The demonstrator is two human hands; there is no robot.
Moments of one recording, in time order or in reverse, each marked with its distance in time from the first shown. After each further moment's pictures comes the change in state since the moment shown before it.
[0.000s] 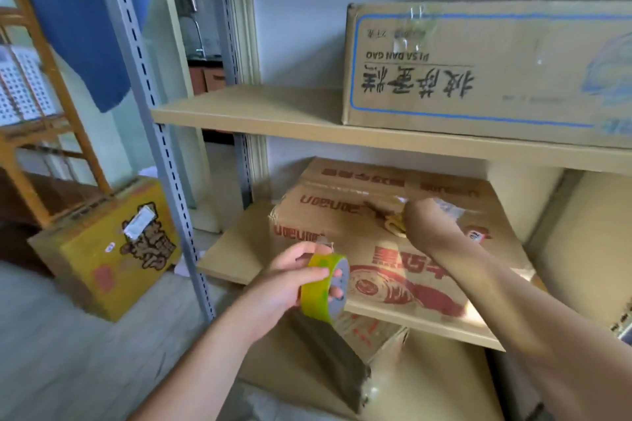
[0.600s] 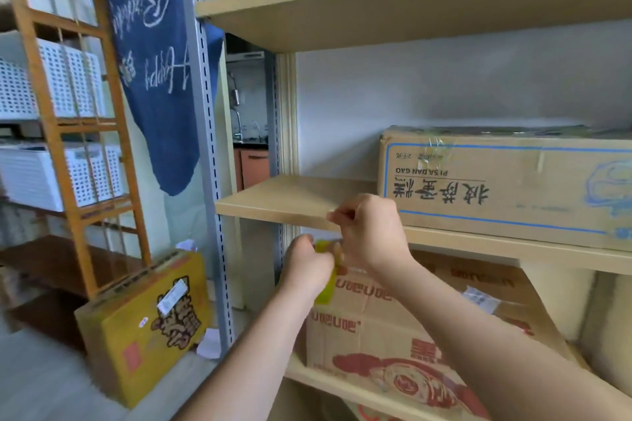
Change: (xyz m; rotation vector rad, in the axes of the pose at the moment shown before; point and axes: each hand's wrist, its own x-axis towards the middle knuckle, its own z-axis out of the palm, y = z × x) left_hand 0.035 0.123 -0.008 0.246 0.520 0.173; right_hand -0.021 -0.158 -0.114 0.571 0.433 -0.378
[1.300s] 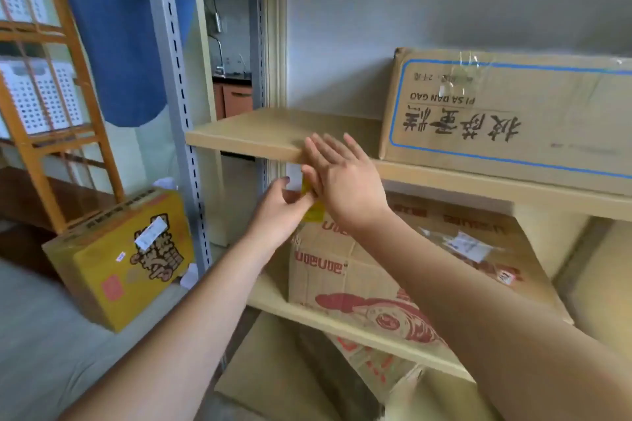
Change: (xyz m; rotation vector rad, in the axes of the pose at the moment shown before) left_hand 0.047 -0.035 -0.017 0.216 0.014 0.118; right_hand 0.014 0.043 0.071 -0.473 0.018 -0.422
